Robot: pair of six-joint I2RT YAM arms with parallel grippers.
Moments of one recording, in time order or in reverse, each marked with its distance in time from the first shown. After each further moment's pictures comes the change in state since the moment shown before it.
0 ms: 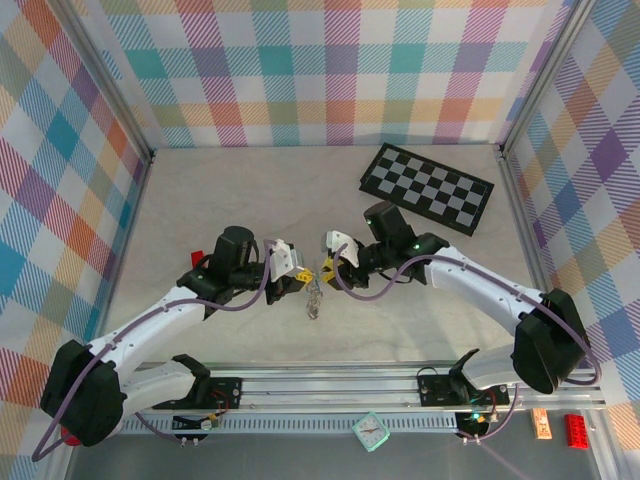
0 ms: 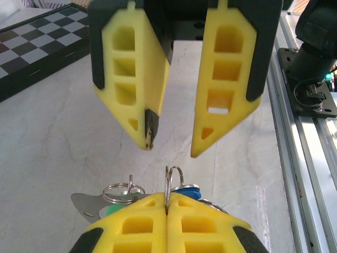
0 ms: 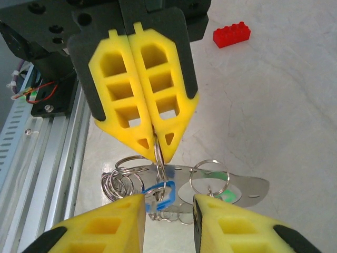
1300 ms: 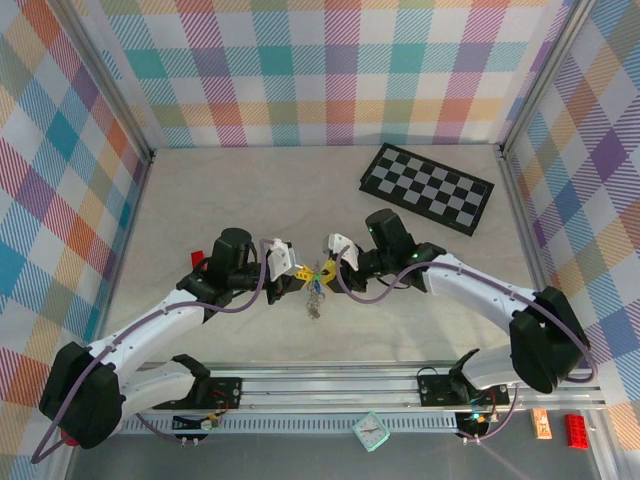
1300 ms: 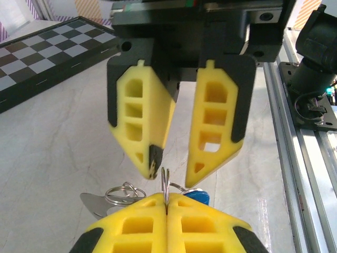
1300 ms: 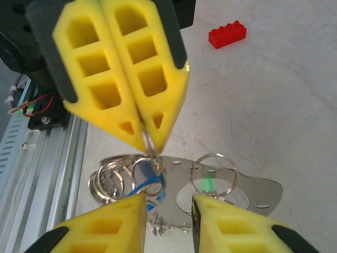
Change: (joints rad) left arm 0.000 -0.015 -0.031 0.084 0.005 -0.053; right arm -0.011 -0.014 -0.108 0.165 -0.014 0.095
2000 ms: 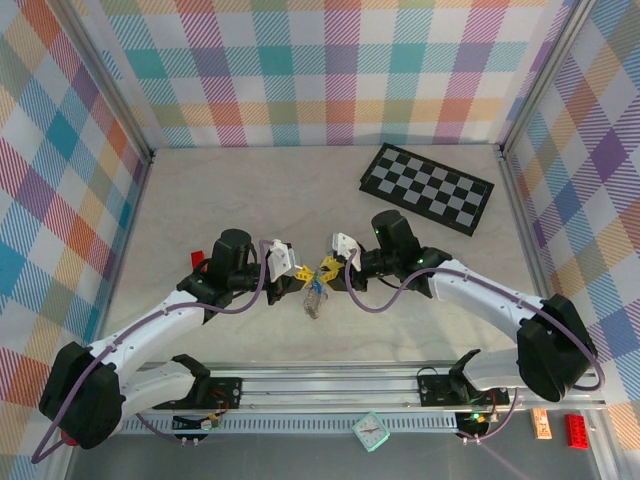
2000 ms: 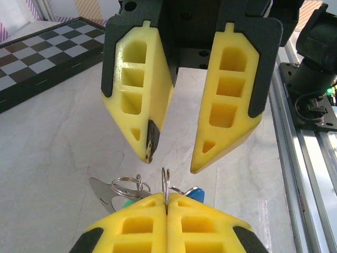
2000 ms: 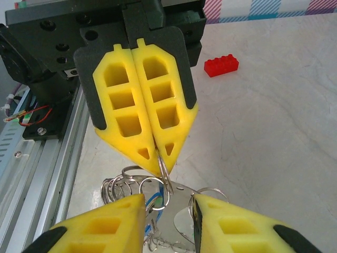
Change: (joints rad) left arm 0.000 0.000 -0.013 0.018 0.001 -0.005; right arm 0.000 -0.032 -0.037 0.119 -0.021 -0.007
